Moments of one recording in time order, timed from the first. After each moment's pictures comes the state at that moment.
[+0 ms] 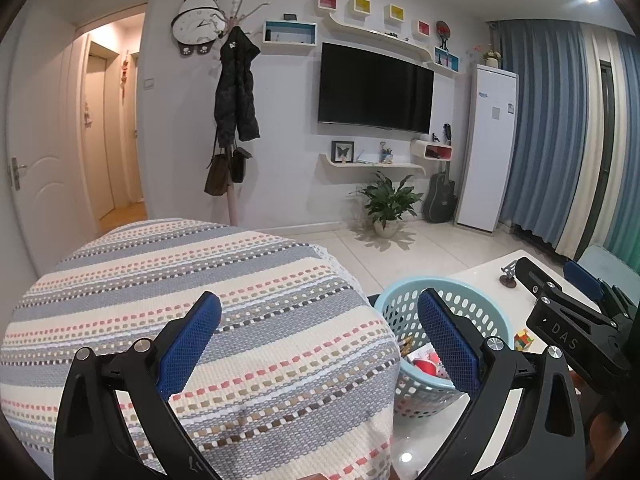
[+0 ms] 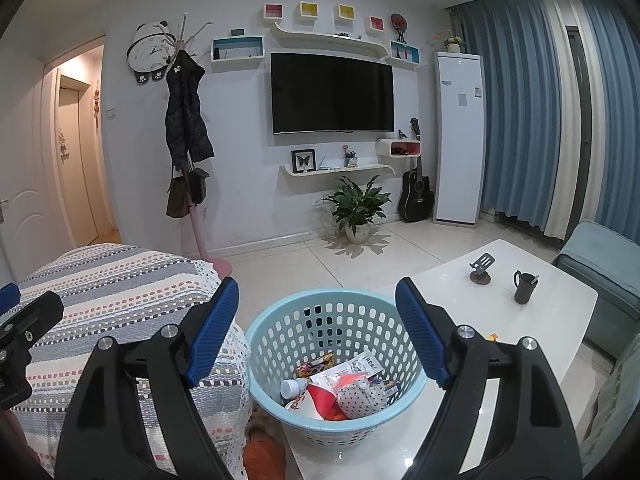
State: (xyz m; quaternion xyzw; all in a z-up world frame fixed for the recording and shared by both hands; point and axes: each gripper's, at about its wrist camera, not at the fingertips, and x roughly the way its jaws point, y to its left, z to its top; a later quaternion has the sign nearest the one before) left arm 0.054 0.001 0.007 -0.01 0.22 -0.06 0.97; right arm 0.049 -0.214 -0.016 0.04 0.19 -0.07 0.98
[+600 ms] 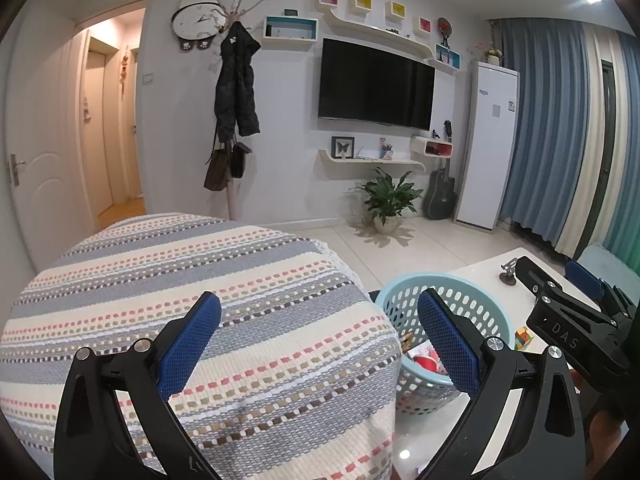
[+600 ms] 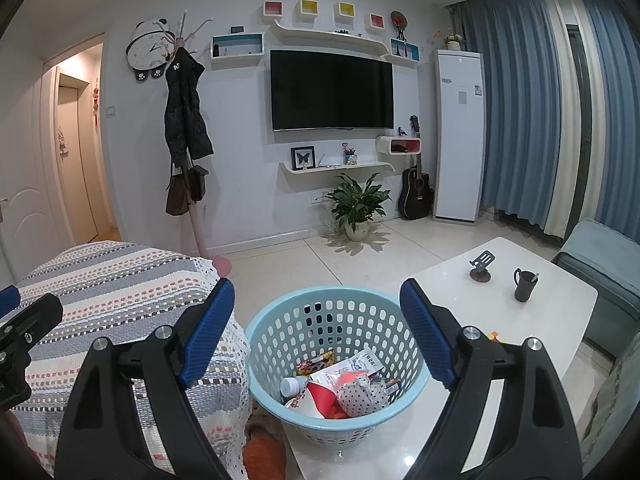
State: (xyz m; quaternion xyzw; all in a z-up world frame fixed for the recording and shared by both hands) left arm 0.056 0.005 0.006 -0.01 0.22 -0.06 0.97; right arm 0.050 -0.214 -0.020 0.04 0.19 -0.07 0.98
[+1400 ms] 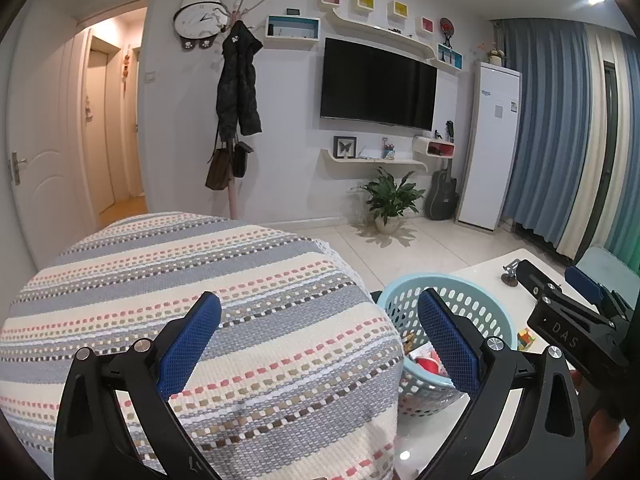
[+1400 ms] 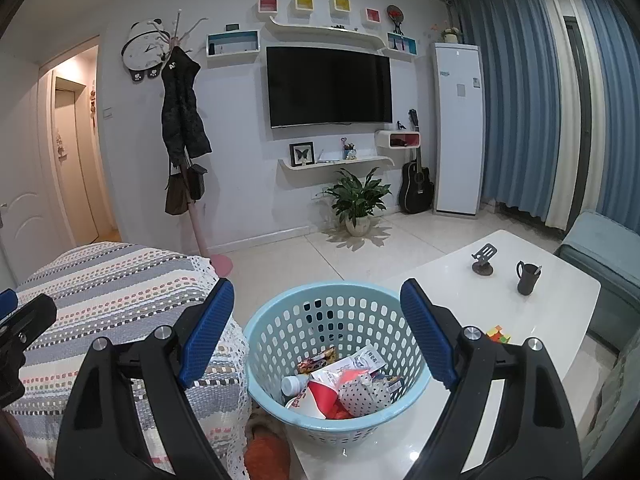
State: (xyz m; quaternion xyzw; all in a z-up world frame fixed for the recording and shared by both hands) left arm 0.058 0.004 0.005 -0.01 0.22 -0.05 0.97; right arm 0.059 -0.219 -0.025 0.06 0.20 -0.08 0.98
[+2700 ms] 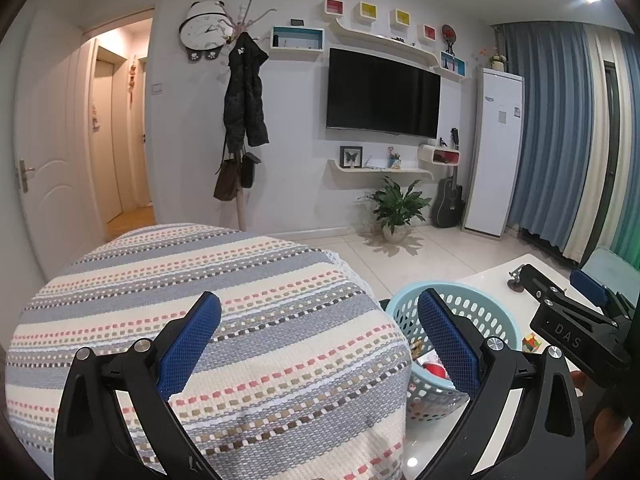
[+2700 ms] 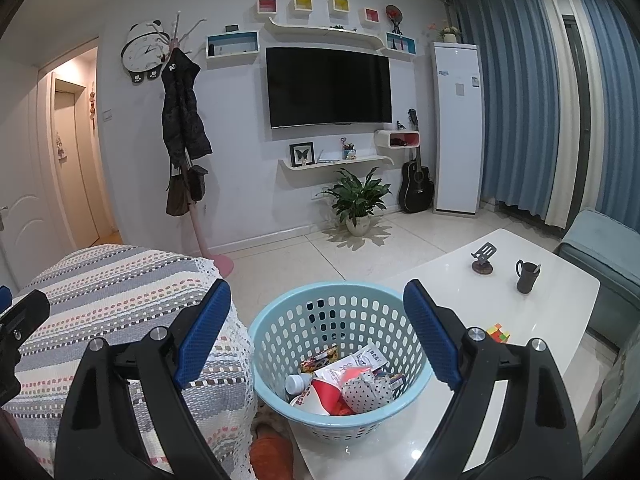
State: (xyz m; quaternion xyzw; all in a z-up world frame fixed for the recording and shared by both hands) left arm 0.049 0.007 0.012 -0.01 0.21 -0.04 0.98; right arm 0.052 -0.219 -0.018 0.06 0.20 -0.07 0.98
